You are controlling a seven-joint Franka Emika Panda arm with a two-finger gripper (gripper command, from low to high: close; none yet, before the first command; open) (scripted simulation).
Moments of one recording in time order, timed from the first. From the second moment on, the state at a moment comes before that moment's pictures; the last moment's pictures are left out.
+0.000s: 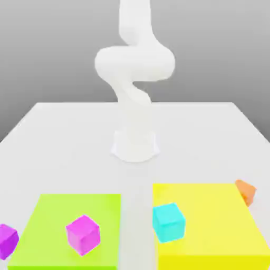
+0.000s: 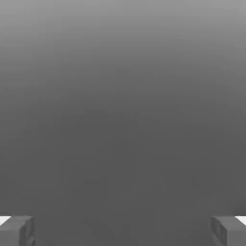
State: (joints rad) arm 0.07 -0.74 -0.01 -2.33 0.00 2.34 0.69
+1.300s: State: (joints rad) arm 0.80 0.31 0.03 -2.66 -0.05 2.97 -0.66
